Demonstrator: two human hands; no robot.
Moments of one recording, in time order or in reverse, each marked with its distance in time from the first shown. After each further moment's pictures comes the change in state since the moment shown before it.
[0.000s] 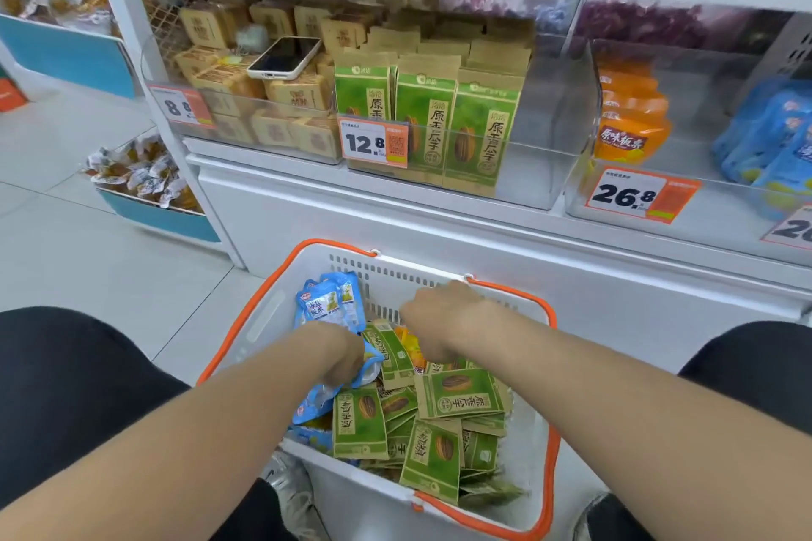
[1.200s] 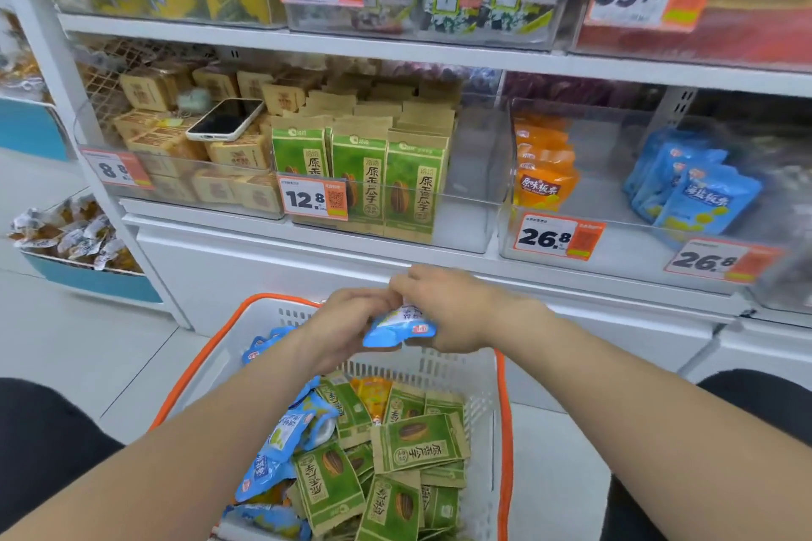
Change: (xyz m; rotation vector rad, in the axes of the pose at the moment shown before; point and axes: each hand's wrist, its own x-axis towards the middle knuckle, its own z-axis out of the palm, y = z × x) left_hand -0.027 0.031 -0.086 -1.881 0.507 0.475; right_hand -0.027 0.101 0.000 0.245 0.408 -0.081
